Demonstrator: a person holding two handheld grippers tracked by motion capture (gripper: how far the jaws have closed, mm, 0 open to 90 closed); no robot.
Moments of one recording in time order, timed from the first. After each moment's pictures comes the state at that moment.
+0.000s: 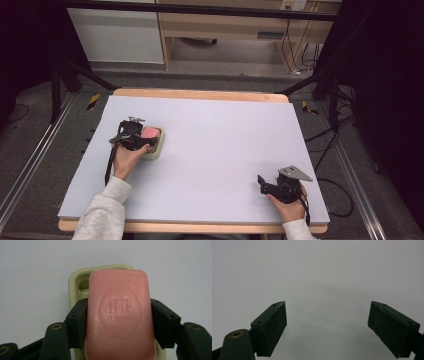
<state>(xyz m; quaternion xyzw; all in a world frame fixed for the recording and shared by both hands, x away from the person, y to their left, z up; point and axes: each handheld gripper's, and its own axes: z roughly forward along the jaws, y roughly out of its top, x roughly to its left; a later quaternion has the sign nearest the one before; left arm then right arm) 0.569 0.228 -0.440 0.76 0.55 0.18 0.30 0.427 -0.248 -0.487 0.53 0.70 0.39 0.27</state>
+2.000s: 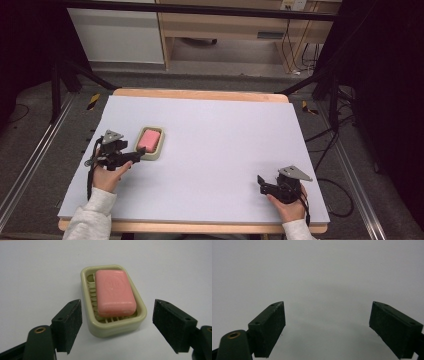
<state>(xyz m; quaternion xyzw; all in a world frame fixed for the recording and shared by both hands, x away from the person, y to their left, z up) 0.491 0.269 -0.433 0.72 0.51 0.22 0.41 0.427 -0.248 -0.486 0.53 0.70 0.39 0.26</state>
